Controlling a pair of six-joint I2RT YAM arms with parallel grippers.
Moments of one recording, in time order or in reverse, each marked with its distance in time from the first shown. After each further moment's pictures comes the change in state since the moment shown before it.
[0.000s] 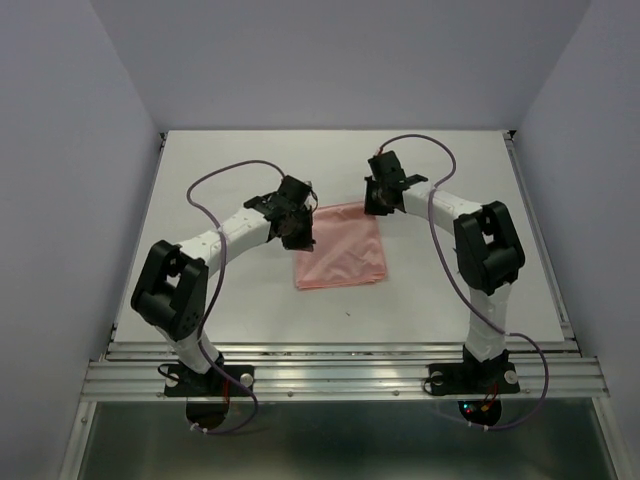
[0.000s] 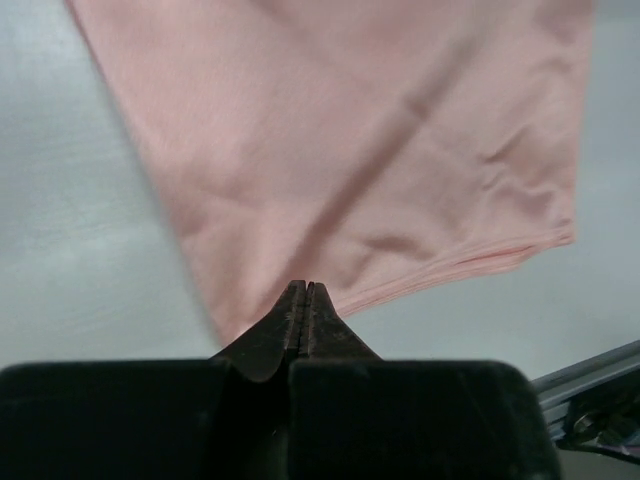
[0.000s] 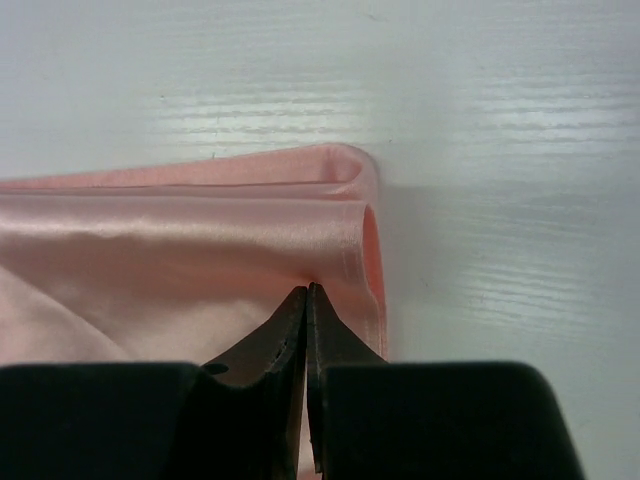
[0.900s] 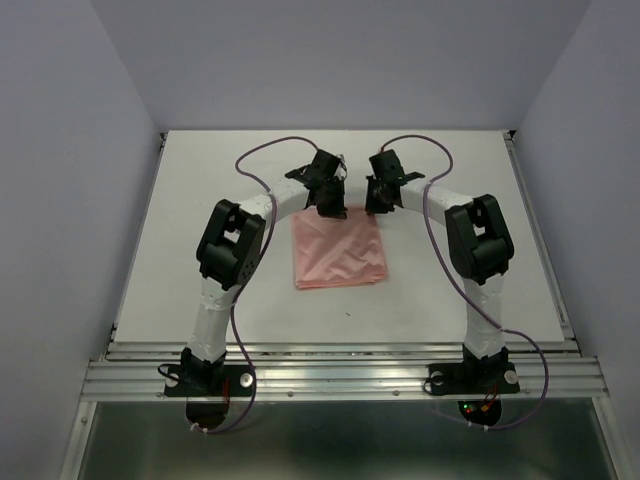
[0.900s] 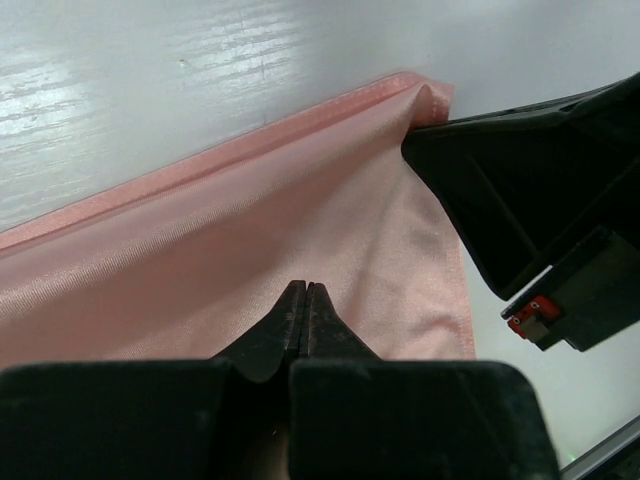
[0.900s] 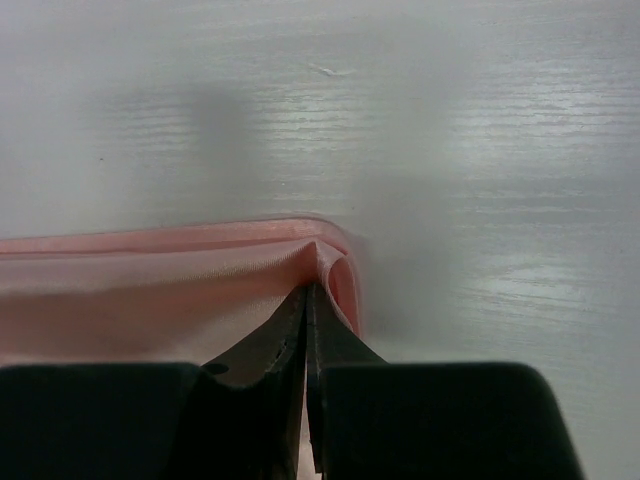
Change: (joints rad) left arm 0.007 0.542 0.601 0.105 0.097 0.022; right arm -0.045 0.128 0.097 0.005 -0.008 -0.011
